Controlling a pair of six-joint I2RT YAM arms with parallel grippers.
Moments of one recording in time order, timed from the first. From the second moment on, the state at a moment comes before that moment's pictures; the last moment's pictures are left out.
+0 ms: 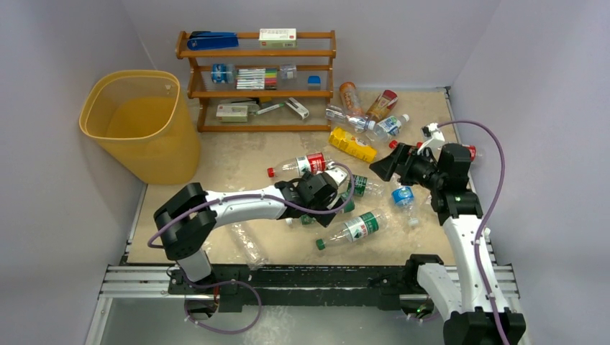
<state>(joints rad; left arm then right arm) -1.06 1.69 1.08 -0.33 -0.26 -0.28 -0.04 0.83 0.78 -0.43 -0.57 0.39</state>
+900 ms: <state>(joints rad) -1.07 1.67 1.04 -0.29 -0.24 -0.29 -0.04 0.81 0.74 -0.41 -0.57 0.39</state>
